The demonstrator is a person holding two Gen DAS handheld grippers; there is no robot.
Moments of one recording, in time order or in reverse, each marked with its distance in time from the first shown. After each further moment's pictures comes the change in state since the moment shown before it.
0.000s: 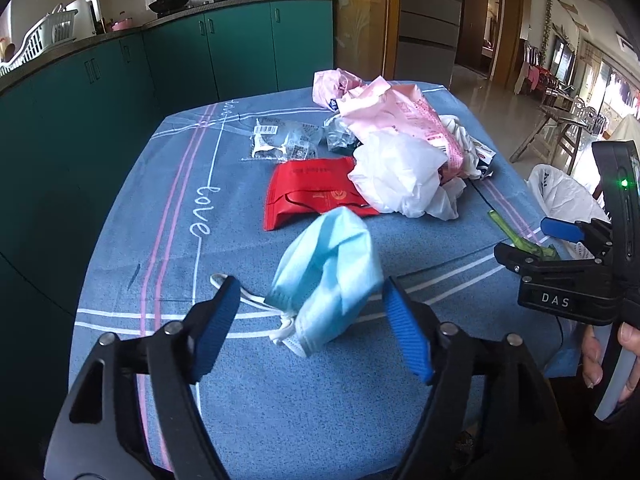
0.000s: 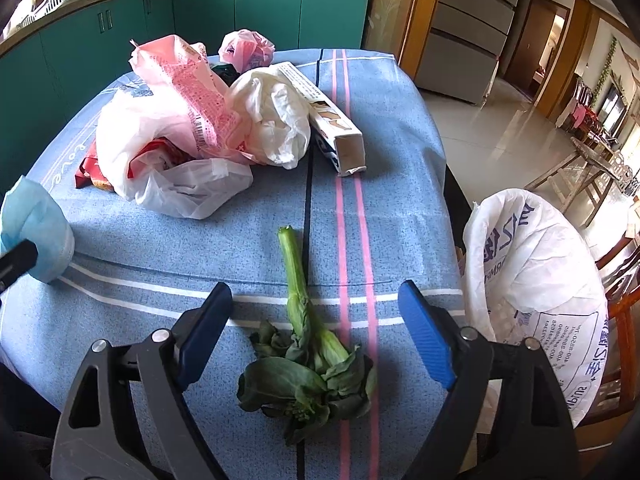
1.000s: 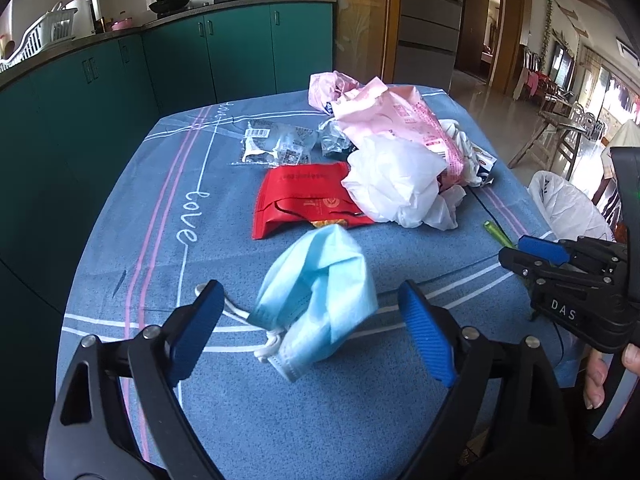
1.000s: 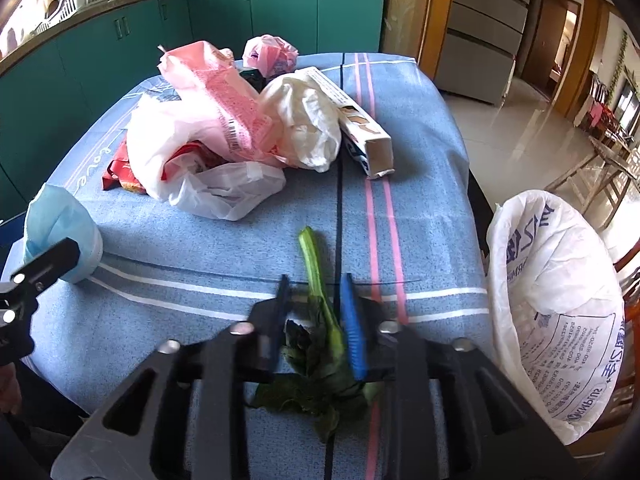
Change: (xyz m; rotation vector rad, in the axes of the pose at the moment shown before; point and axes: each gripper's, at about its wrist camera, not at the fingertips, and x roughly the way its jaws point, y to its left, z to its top) left arm 0.012 -0.006 0.005 -0.005 -0.017 -0.010; right arm -0.007 0.007 -0.002 -0.001 -0.009 0.080
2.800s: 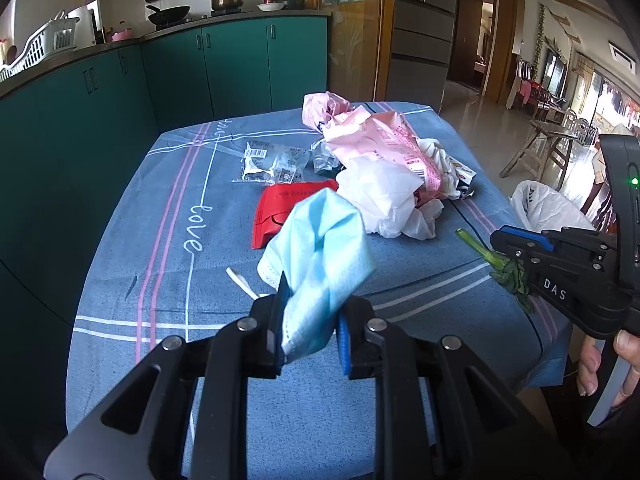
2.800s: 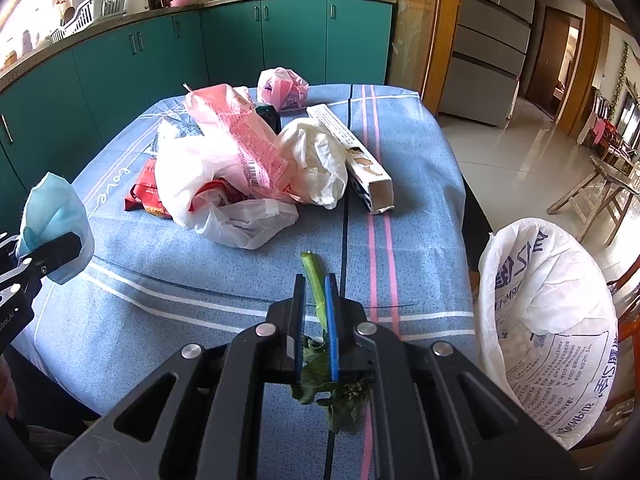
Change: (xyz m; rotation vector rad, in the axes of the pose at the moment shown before) left arm -0.030 0.002 0.001 -0.003 -0.052 -0.022; right arm -0.024 0.004 0.009 -0.027 -0.089 0.025
